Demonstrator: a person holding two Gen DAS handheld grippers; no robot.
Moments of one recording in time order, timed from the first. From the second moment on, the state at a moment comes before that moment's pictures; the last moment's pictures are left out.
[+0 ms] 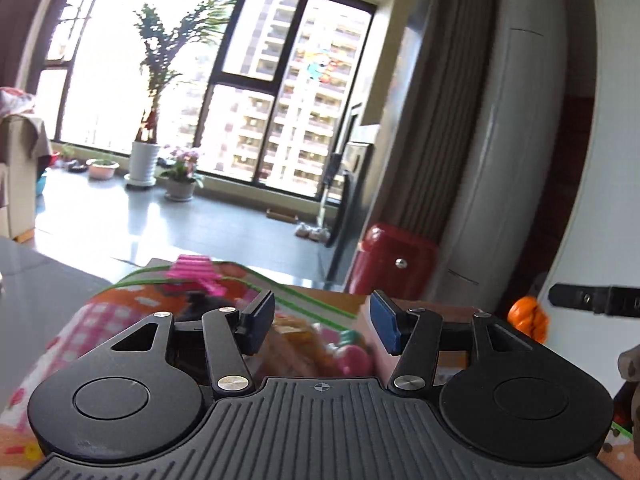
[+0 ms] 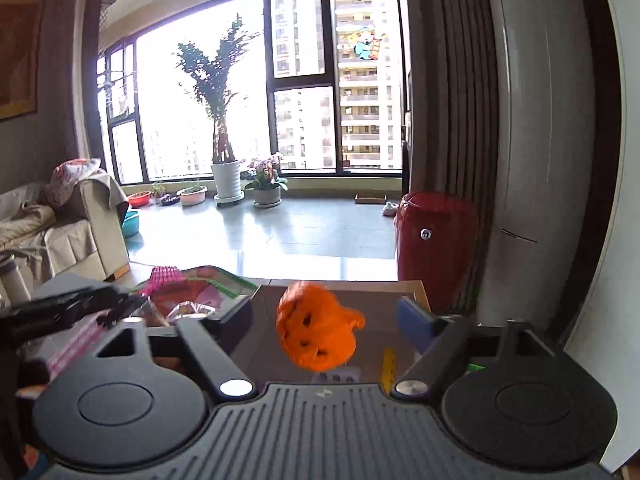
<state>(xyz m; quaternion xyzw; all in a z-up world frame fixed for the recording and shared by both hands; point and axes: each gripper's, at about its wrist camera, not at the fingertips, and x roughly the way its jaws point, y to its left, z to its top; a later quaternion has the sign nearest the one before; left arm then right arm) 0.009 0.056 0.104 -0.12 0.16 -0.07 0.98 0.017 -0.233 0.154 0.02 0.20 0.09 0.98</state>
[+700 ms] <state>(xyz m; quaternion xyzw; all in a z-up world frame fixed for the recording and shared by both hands) 0.071 0.061 0.042 -0.24 0.28 -0.01 0.93 -0.025 -0.248 0.026 0.05 0.30 0.06 0.95</state>
